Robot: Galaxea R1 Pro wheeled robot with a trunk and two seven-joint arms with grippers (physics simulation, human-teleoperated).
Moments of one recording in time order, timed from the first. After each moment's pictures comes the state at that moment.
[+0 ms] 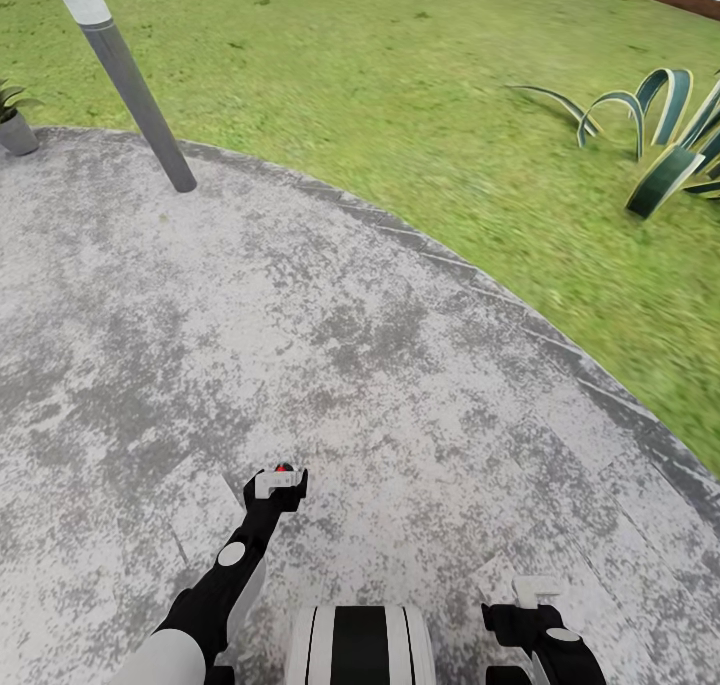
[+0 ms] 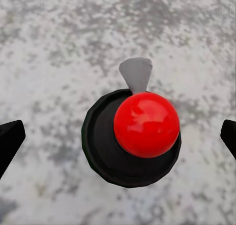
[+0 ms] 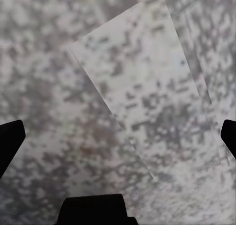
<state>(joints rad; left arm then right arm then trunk) -0.55 -0.09 -0.05 -0.59 0.04 -0.31 0.00 -0.17 -0.01 -0.09 -1.04 0.09 0.45 0.00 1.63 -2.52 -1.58</state>
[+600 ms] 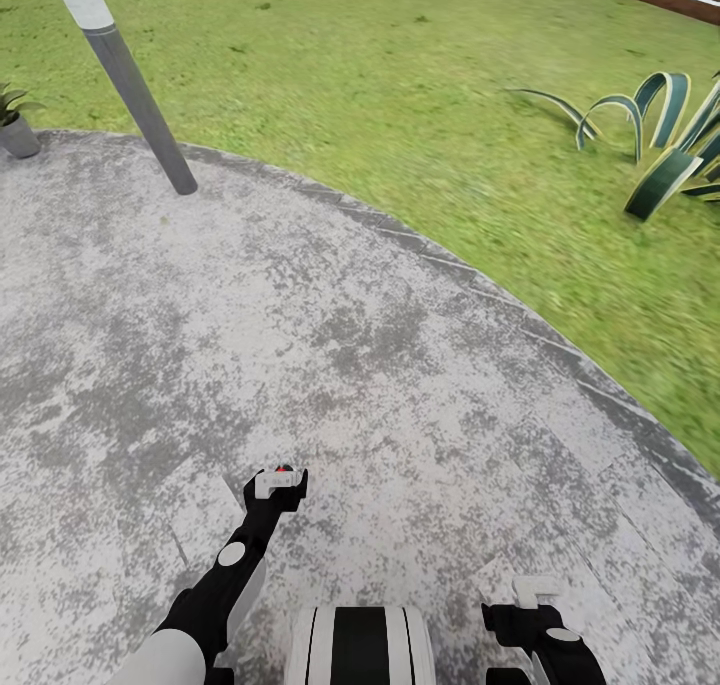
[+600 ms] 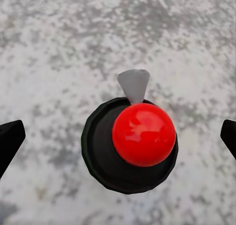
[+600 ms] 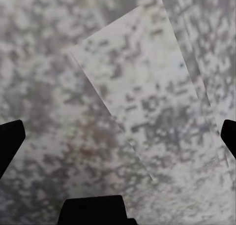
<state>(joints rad) -0.55 -0.09 -0.05 -0.59 0.04 -0.31 0.00 -0.17 -0.01 -0.09 -1.04 0.09 0.45 0.00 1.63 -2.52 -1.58</state>
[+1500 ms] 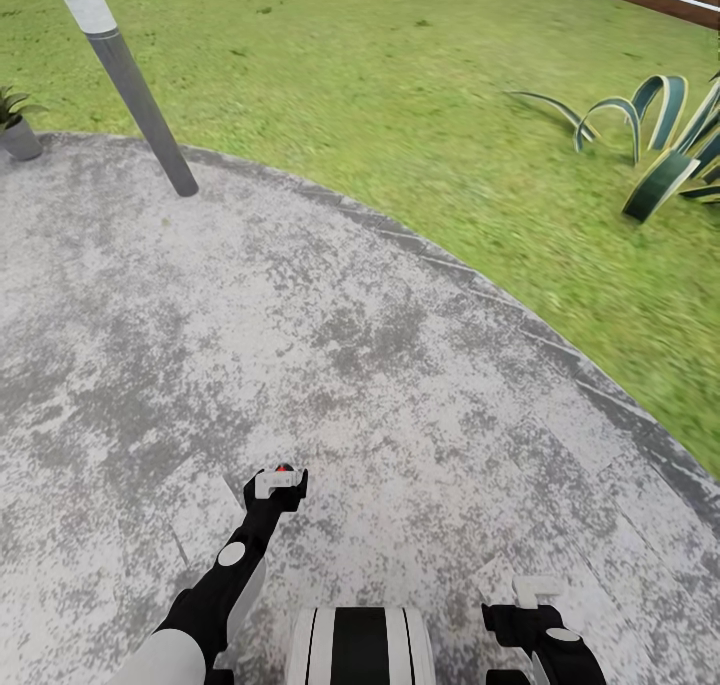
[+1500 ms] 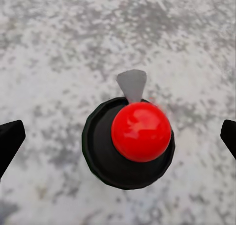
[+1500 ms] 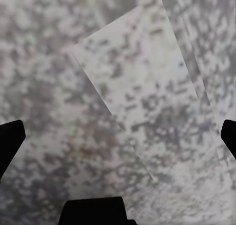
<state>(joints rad) -0.55 -0.09 -0.05 -0.59 0.04 -0.31 0.00 -0.17 -0.01 -0.09 -1.04 0.09 0.45 0.00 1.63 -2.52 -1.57</state>
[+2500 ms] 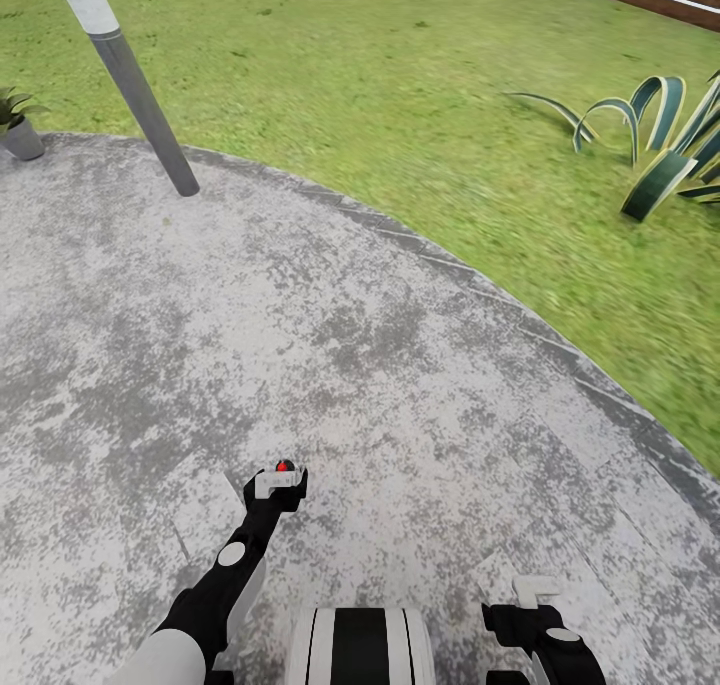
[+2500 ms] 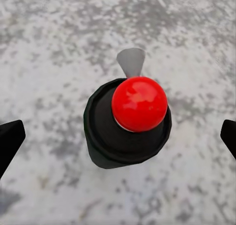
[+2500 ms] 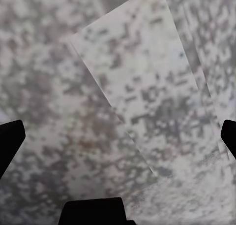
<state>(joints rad) -0.55 -0.09 -0.05 -0.59 0.04 -0.31 0.00 -0.17 -0.01 -0.09 -1.04 0.09 0.45 0.00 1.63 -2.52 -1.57</state>
